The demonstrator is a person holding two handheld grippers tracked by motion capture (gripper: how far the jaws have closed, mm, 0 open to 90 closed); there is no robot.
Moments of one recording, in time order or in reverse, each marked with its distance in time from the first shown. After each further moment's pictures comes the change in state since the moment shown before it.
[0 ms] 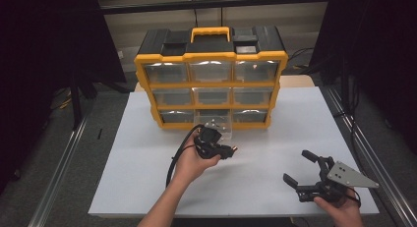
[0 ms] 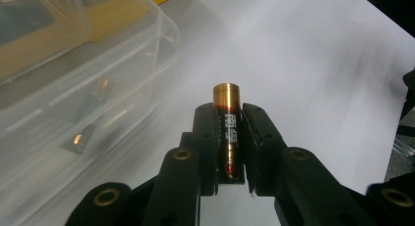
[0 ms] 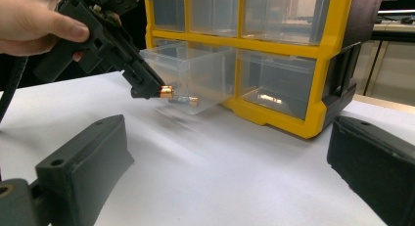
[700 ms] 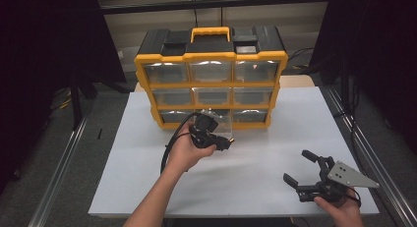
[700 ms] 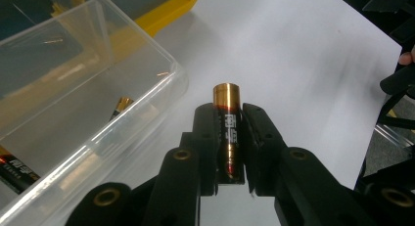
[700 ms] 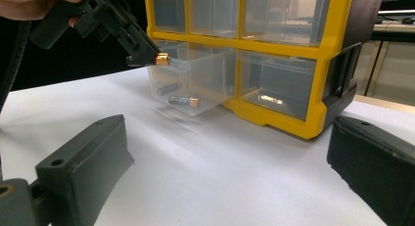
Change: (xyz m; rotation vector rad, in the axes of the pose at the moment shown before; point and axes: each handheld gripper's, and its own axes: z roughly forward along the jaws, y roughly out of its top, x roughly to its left) left arm 0.001 0.027 -0.031 0.039 -0.004 0.023; right arm -0.001 0.000 0.000 0.000 0.002 0.003
